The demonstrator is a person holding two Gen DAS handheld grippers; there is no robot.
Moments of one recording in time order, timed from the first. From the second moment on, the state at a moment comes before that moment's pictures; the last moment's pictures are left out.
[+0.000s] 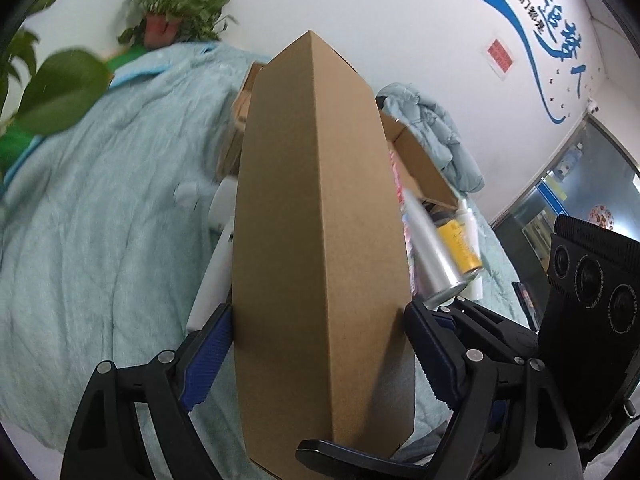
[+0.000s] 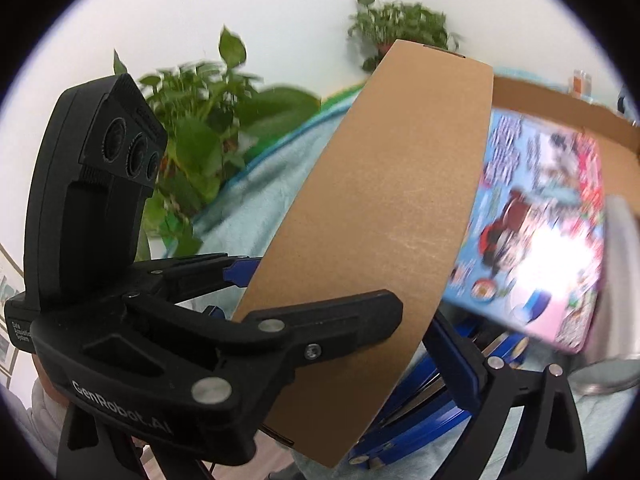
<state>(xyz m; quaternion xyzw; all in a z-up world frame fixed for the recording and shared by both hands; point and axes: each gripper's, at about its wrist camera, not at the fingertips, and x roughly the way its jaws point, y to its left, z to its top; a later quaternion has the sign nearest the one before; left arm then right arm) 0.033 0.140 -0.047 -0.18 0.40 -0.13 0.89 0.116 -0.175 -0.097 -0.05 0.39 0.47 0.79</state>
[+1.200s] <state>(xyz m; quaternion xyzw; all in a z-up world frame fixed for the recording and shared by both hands) 0.390 0.180 0.016 -0.20 0.44 -0.15 0.86 0.430 -0.086 -0.068 -0.09 0.48 0.43 0.76</state>
